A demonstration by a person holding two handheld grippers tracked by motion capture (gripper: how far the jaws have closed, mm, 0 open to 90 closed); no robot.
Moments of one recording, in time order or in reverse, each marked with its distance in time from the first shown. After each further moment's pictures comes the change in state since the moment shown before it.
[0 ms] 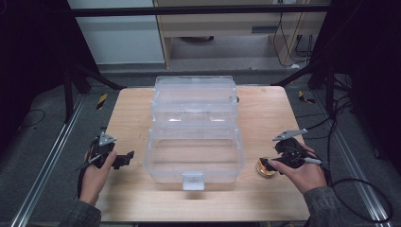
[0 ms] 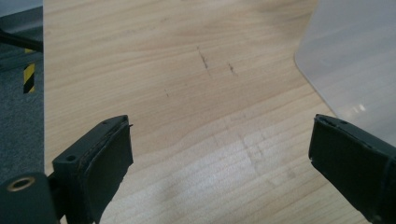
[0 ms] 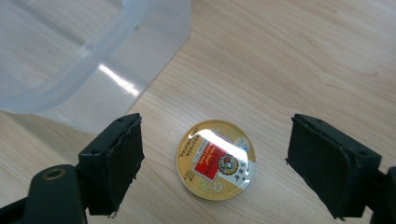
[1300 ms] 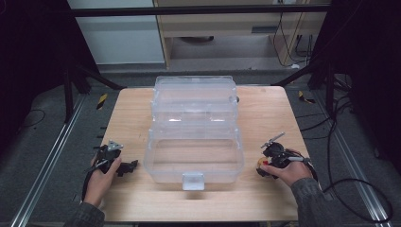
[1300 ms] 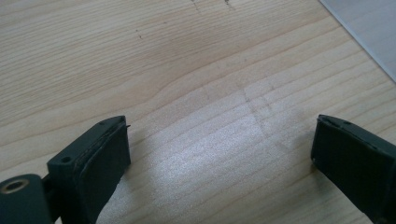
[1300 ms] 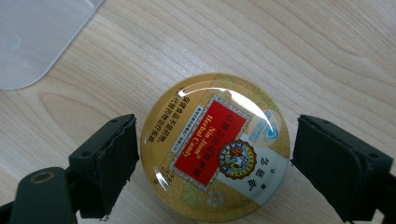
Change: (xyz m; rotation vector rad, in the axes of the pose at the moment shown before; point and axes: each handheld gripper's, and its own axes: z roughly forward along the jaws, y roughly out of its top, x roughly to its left) left arm 0.017 -0.021 0.011 0.274 -0.022 0.198; right arm -0.011 -0.014 0.074 0.269 0.032 -0.032
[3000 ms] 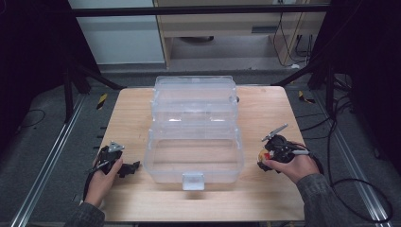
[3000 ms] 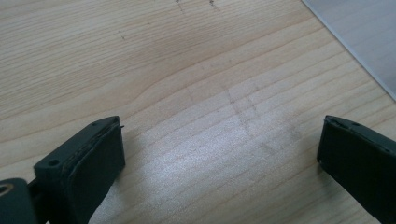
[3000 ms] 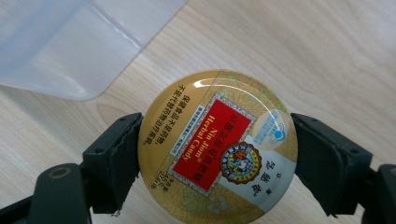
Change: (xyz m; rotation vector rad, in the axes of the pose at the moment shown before) left arm -0.004 -0.003 0.003 -0.022 -0.030 0.002; right arm 0.010 0.018 -0.054 -0.054 -0.017 -0.076
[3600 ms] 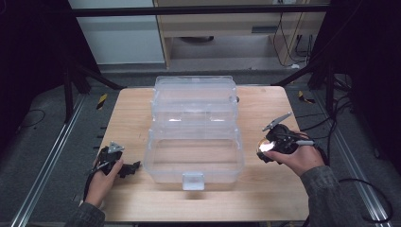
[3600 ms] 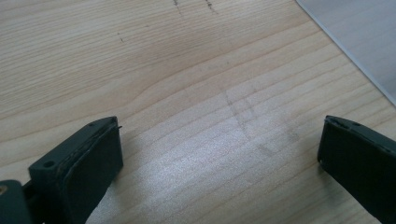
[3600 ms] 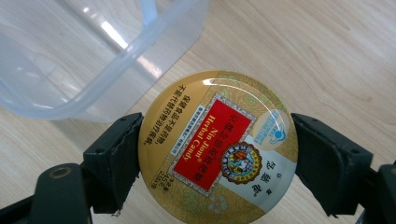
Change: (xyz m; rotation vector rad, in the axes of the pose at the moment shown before) left arm -0.001 -0.002 0.001 -0.026 -0.002 -0.008; right arm 0.002 0.023 -0.040 -0.062 -0.008 -0.025
